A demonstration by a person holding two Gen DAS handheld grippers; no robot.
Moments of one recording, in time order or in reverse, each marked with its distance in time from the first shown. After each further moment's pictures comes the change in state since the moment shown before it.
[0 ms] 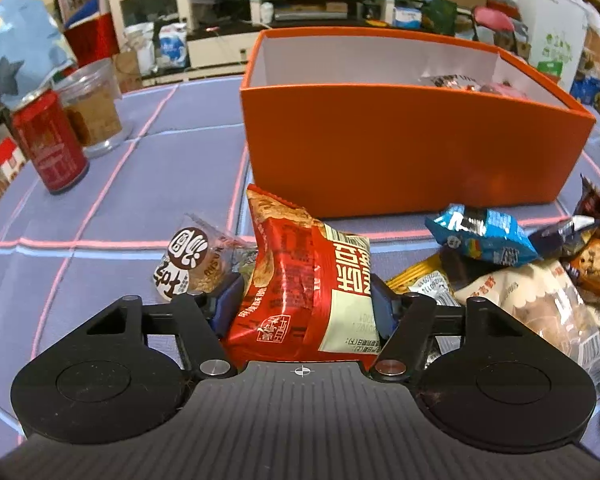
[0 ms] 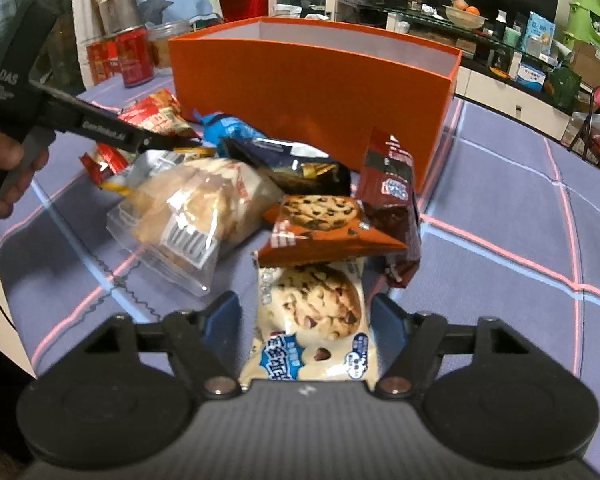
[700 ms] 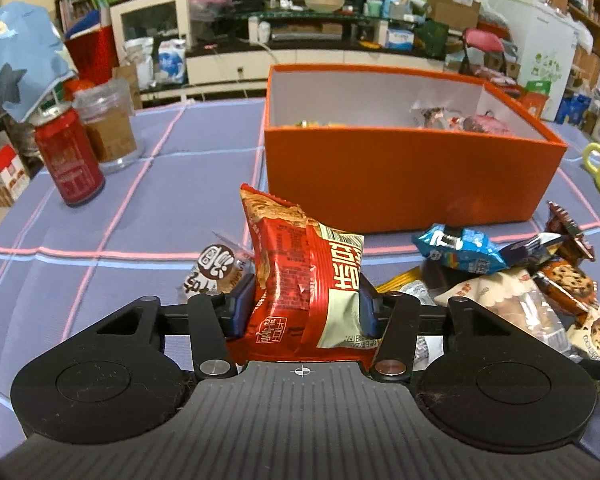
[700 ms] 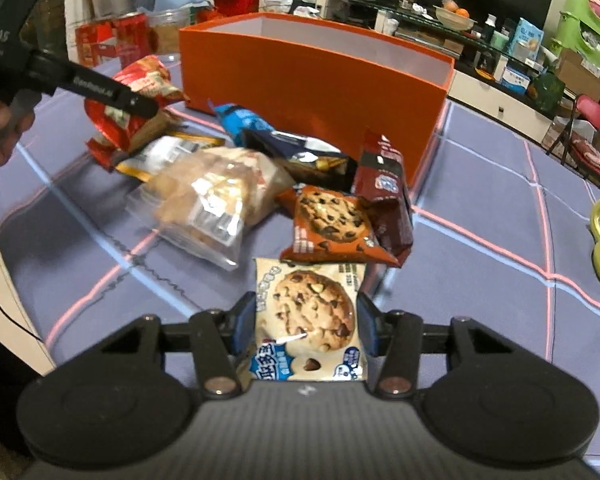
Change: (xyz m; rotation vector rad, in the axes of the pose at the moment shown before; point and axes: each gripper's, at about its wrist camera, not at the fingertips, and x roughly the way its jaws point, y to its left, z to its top) left arm -0.043 0.012 -0.001 0.000 -0.066 -0.033; right arm -0.024 0.028 -0.004 -0.041 0.024 -0.085
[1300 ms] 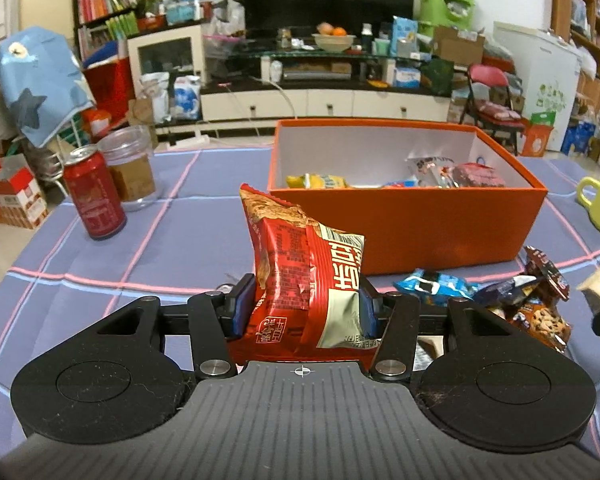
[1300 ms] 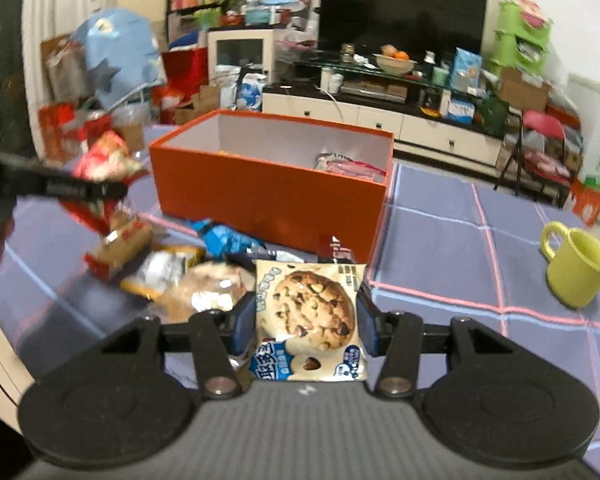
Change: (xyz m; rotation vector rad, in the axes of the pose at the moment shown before) left arm -0.038 -0.019 0.008 -0.008 -0.106 0.040; right arm -0.049 -0.005 0.033 0.183 -0.182 -0.087
